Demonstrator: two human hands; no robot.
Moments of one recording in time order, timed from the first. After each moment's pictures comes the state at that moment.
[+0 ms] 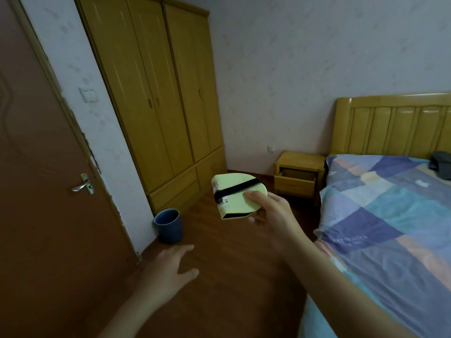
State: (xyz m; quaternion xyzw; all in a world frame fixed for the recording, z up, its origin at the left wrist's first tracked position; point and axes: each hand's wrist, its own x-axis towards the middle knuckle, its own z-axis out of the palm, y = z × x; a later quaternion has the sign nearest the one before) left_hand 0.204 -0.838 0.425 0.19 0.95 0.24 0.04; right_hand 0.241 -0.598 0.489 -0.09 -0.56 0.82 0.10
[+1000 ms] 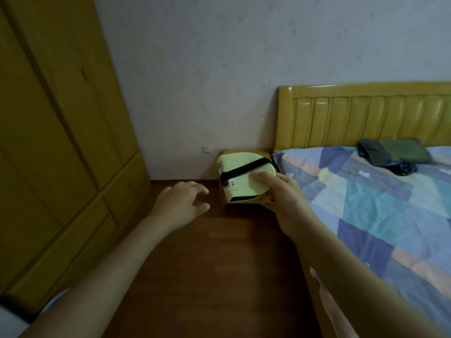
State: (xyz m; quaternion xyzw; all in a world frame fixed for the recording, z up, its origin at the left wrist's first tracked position) left_hand -0.452 -0.565 0.467 0.48 0.87 0.09 -0.03; right_hand -0.276 -0.432 0.493 -0.26 -0.54 0.75 0.28
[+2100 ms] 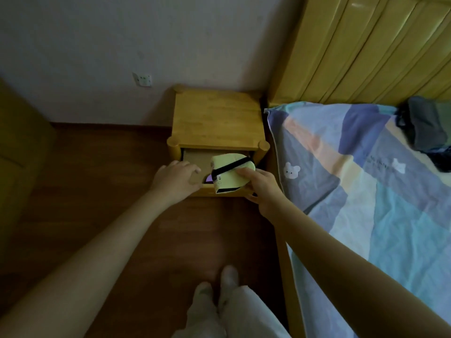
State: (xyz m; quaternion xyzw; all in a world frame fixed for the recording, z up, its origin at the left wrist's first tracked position) left_hand -0.921 0.035 0.210 0.50 0.84 0.07 0.20; right_hand -0.754 0.150 0.247 -0.54 -0.48 0.69 0.09
